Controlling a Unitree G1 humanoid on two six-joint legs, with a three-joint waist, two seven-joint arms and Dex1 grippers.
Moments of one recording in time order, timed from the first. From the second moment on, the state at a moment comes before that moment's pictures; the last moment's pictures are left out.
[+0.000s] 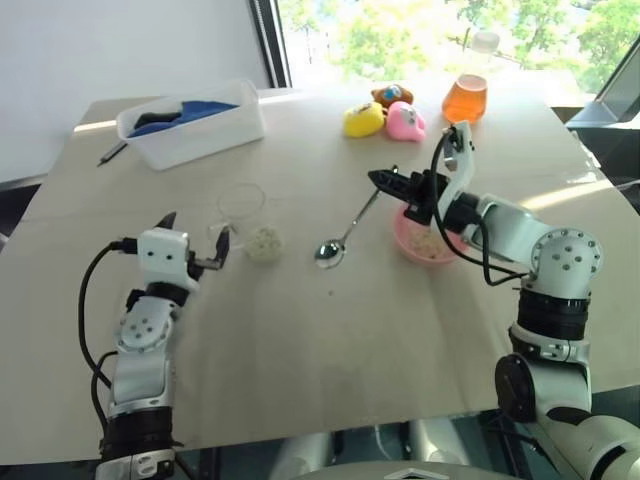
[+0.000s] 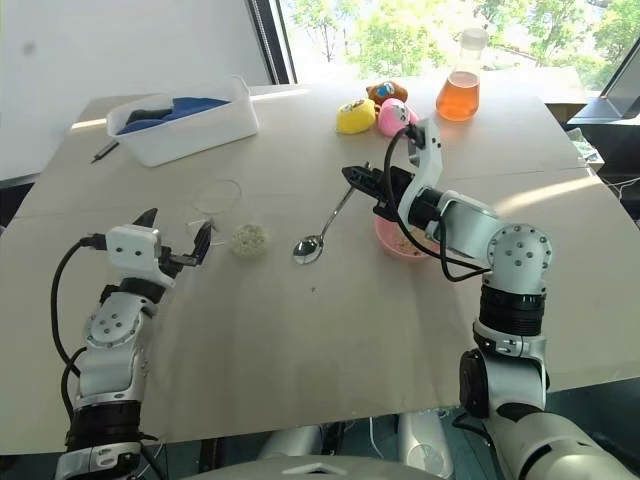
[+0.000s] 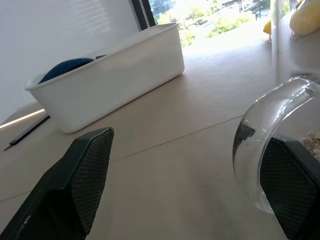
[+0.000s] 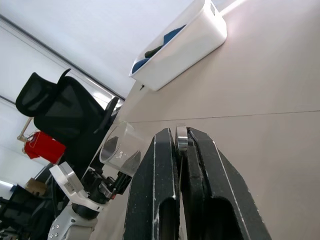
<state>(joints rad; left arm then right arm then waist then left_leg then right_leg) -0.12 0.42 0.29 0.06 -0.10 -0.14 -0.28 -0.72 -0.16 -0.24 -0.14 1.26 1.17 -0.09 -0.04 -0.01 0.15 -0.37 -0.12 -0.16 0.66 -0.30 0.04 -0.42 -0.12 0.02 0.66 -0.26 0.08</state>
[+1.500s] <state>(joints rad) -0.15 0.34 0.23 0.05 -0.14 -0.15 -0.24 -0.72 -0.17 -0.19 -0.12 1.20 1.12 -0.05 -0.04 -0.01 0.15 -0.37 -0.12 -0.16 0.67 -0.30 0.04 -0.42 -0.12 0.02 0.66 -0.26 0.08</state>
